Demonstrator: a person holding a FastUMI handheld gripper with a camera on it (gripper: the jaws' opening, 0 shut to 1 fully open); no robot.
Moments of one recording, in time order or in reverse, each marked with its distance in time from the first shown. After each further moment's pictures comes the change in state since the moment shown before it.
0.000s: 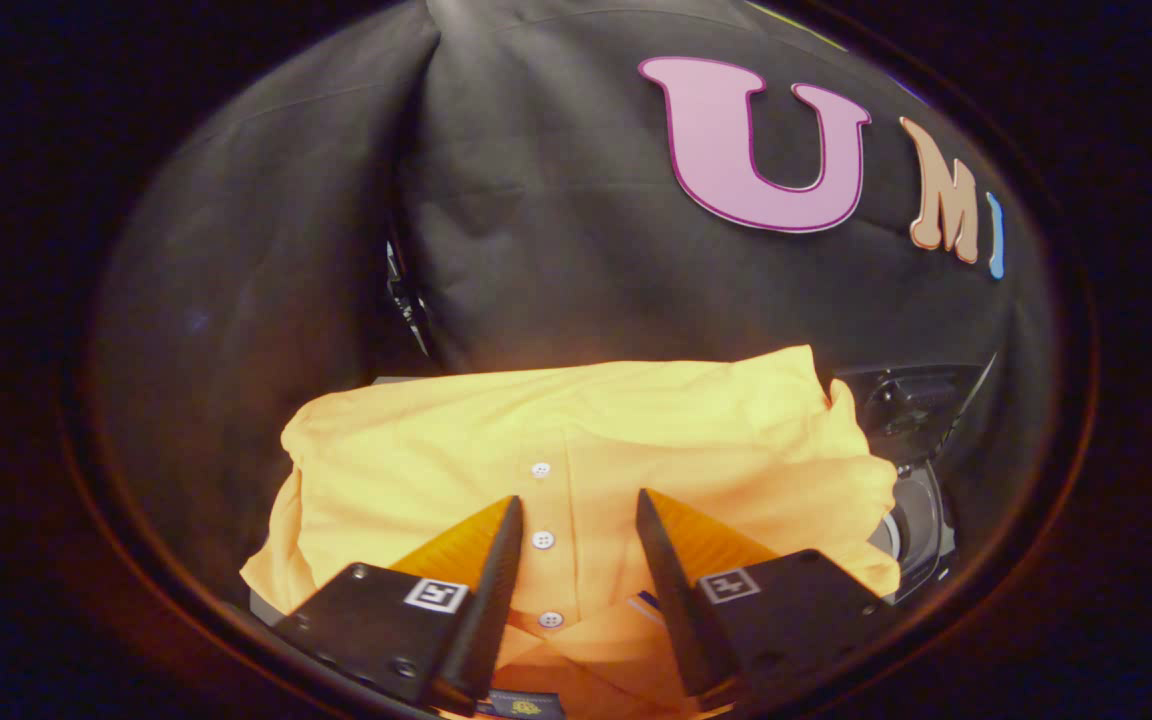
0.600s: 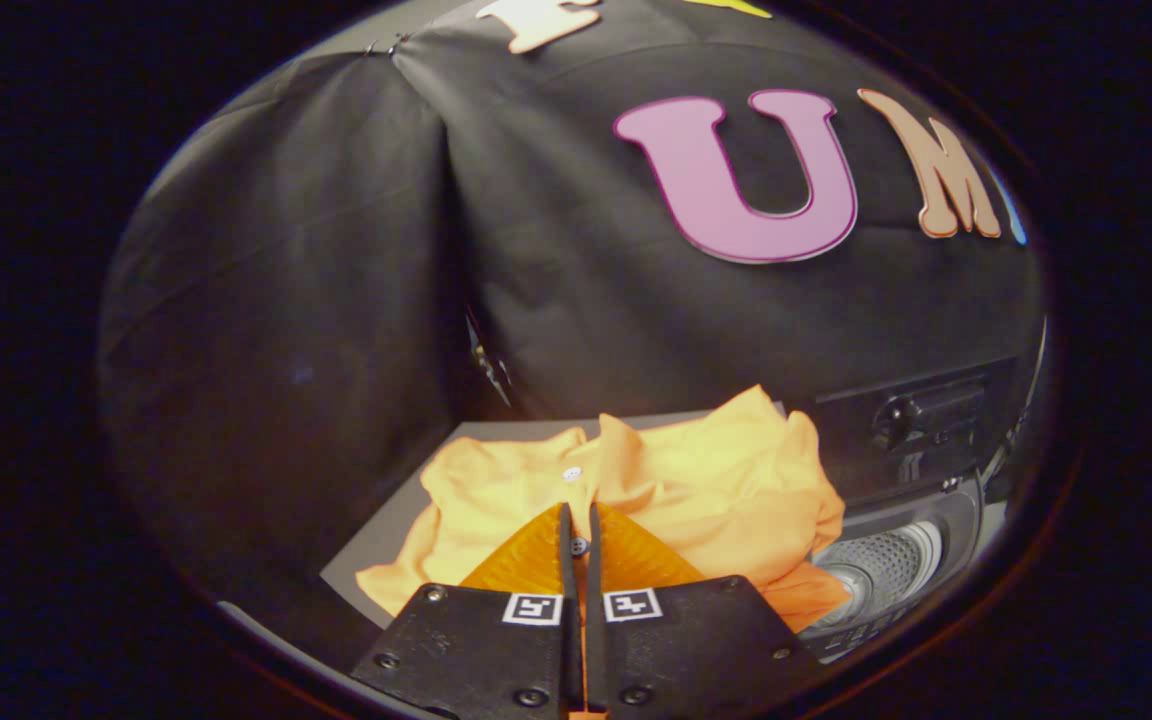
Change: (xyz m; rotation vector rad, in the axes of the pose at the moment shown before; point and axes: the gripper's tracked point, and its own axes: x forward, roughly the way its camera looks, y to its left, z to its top) arm -0.086 -0.050 0.045 0.146 -0.187 0.324
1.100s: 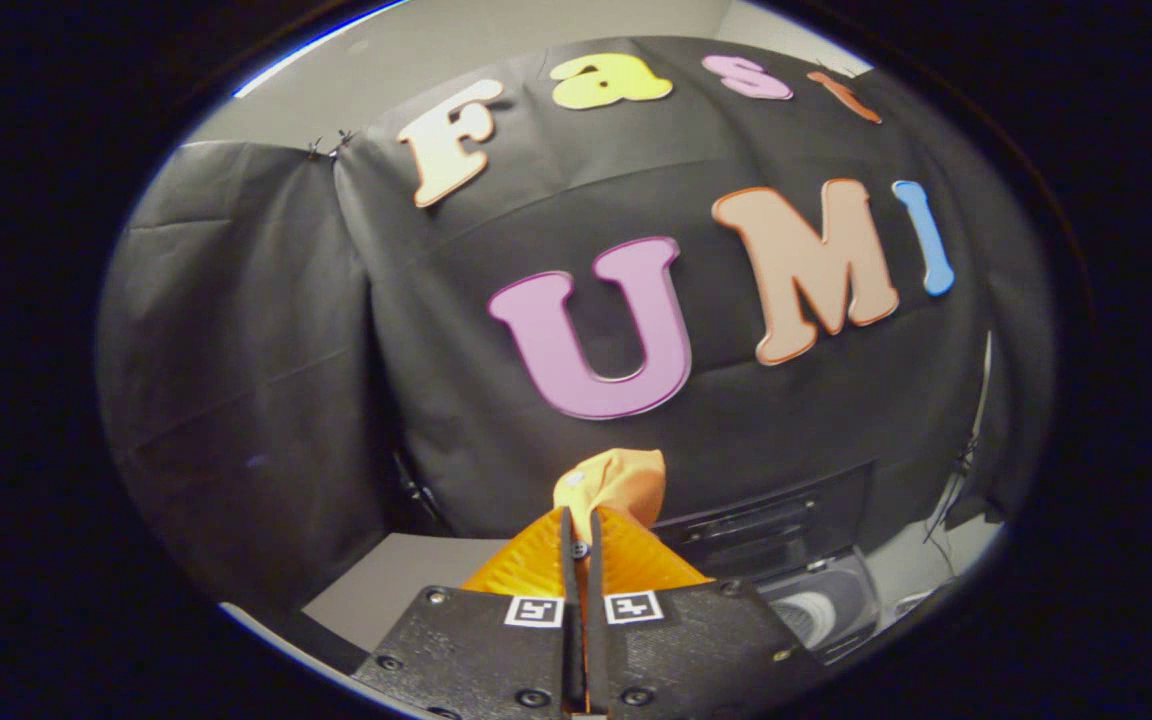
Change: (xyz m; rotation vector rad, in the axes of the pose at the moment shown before) arm -0.131 -0.139 0.118 -0.014 -0.295 -0.221
